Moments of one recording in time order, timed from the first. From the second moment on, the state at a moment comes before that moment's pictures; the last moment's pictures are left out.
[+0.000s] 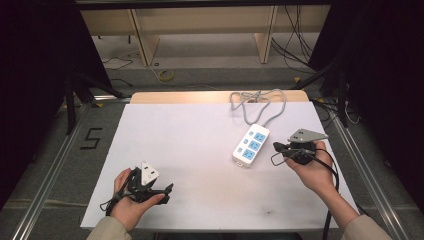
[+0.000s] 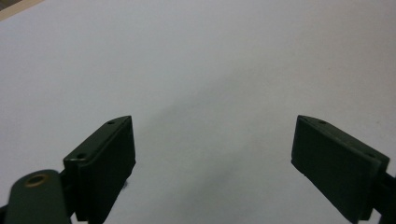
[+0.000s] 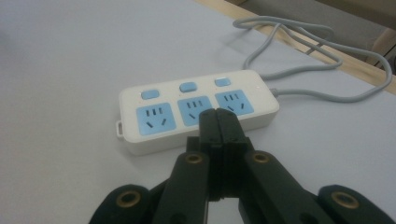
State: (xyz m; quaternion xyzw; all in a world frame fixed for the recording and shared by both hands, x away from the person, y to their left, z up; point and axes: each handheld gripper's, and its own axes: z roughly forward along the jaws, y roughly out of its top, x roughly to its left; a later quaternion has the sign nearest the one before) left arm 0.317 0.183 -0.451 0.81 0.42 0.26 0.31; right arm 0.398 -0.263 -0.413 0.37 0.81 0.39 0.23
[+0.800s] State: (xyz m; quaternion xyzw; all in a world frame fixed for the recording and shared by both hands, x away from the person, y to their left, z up) left arm 0.318 0.182 -0.451 0.81 0.42 0.26 0.31; right arm 0.415 -0.246 -0.414 0.36 0.82 0.39 0.23
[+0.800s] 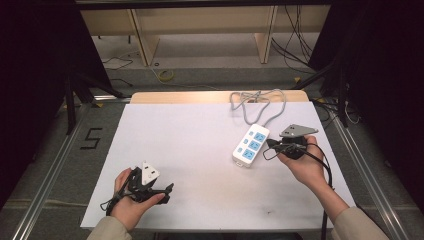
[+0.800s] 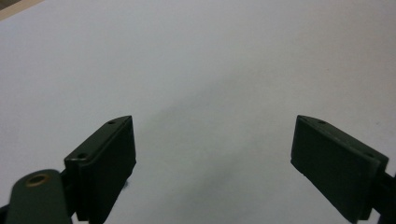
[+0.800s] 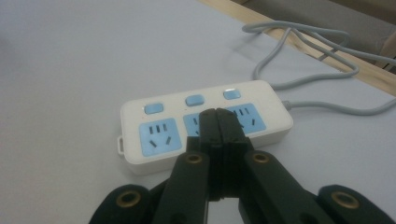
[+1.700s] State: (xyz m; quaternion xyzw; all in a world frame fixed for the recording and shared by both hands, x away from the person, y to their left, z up) left arm 0.318 0.182 -0.451 0.81 0.42 0.26 0.32; right arm 0.435 -0.230 -0.417 0.36 0.82 0.38 0.22
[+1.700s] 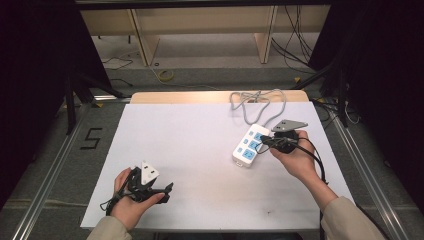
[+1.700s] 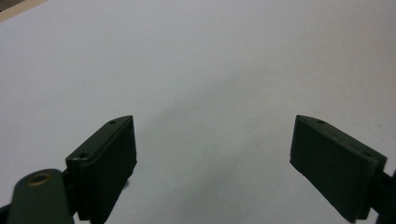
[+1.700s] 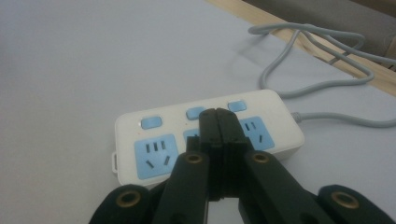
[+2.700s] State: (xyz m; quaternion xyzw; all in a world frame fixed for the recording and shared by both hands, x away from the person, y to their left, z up) left arm 0.319 0.182 -0.451 0.81 0.42 0.26 0.32; right arm 0.453 -0.216 -0.418 0.36 0.83 0.37 0.21
